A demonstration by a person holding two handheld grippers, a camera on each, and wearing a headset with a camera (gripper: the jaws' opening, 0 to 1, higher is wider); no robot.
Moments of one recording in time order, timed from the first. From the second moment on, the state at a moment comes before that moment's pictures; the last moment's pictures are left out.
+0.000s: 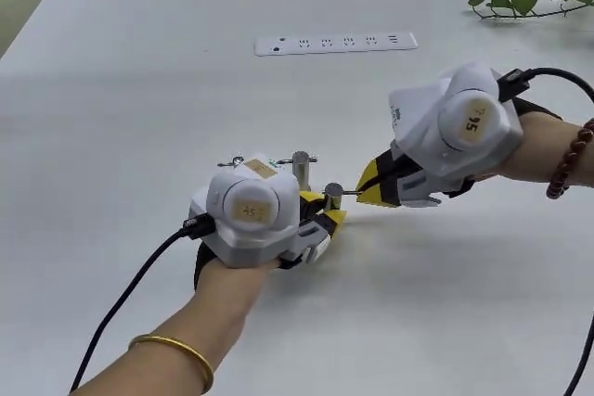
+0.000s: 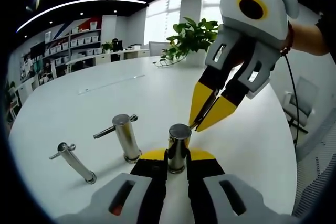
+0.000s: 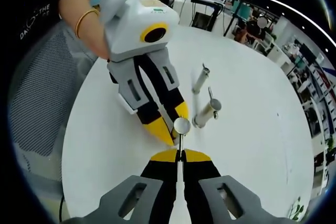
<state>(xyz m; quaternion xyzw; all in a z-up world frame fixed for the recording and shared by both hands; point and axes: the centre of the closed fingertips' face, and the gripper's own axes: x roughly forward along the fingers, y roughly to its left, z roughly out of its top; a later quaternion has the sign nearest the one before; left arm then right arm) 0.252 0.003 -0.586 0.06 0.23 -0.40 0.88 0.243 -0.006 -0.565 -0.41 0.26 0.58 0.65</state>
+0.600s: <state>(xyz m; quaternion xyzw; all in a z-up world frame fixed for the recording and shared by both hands) 0.252 0.003 -0.587 0.04 0.23 -0.40 0.89 0.242 0.001 -0.562 -0.37 0.26 0.58 0.68</state>
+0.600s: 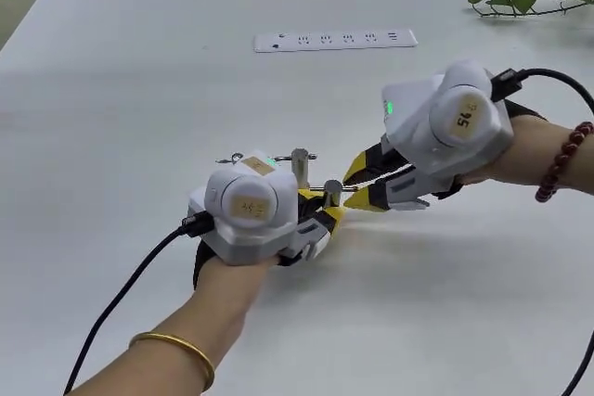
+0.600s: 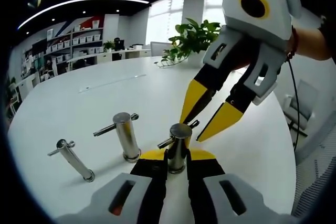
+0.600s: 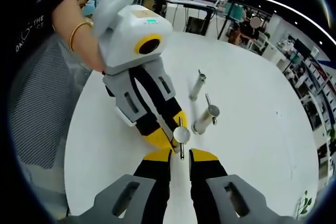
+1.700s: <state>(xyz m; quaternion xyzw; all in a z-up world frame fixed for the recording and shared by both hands) 0.253 0.004 -0.588 0.02 0.24 -0.39 0.89 0.239 0.005 -0.556 -0.38 0.25 0.58 0.67</state>
